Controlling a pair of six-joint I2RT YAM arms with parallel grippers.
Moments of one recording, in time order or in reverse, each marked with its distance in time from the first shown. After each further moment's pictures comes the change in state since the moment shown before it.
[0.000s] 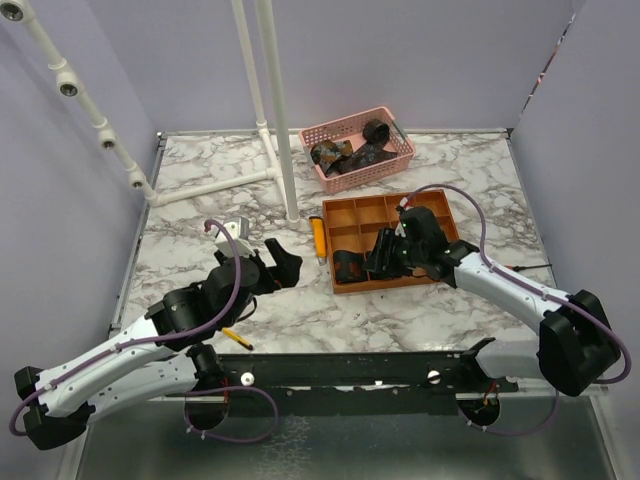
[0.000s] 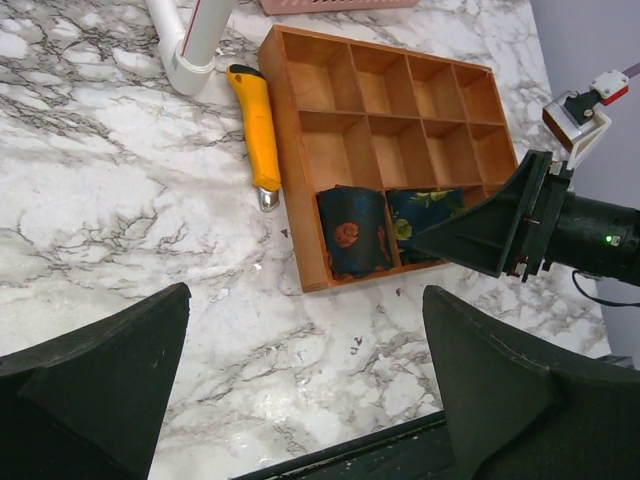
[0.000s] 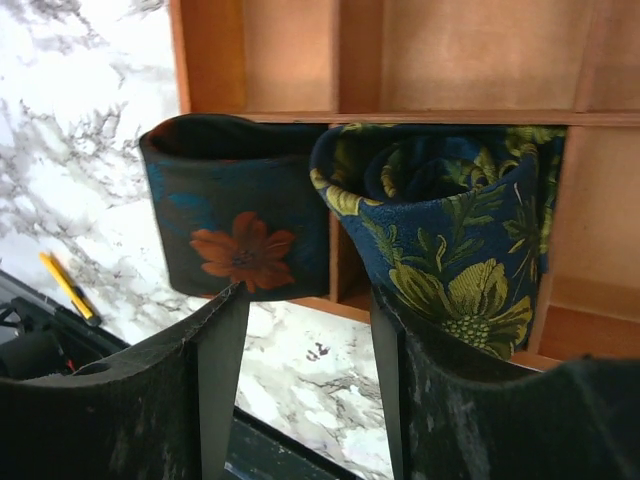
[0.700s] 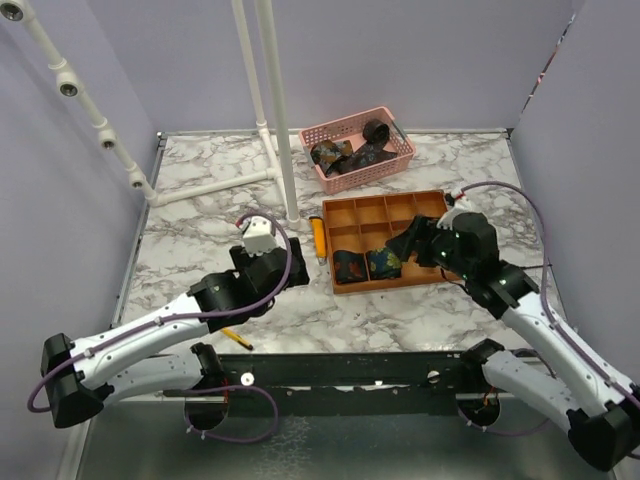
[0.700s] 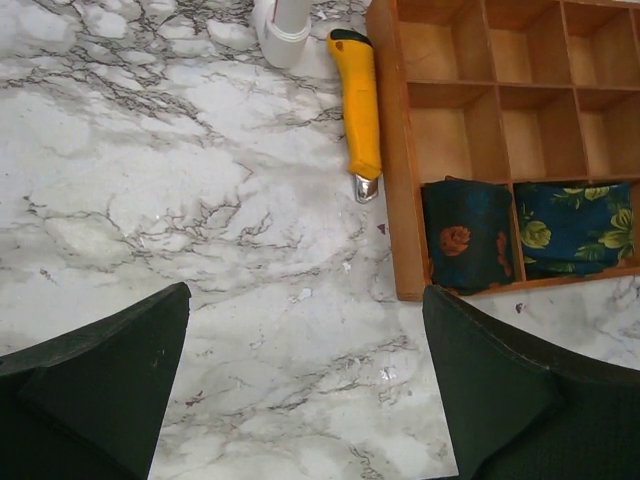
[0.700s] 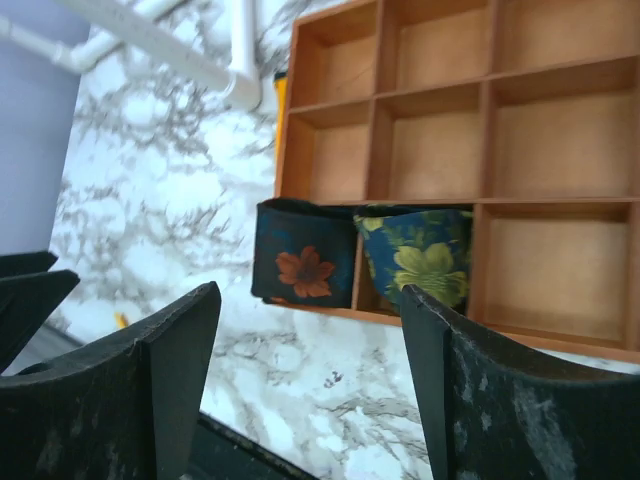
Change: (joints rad) left arm 0.001 0.260 0.038 -0.060 -0.100 0.004; right arm -0.076 -0.397 -0.028 -0.029 0.061 -0.050
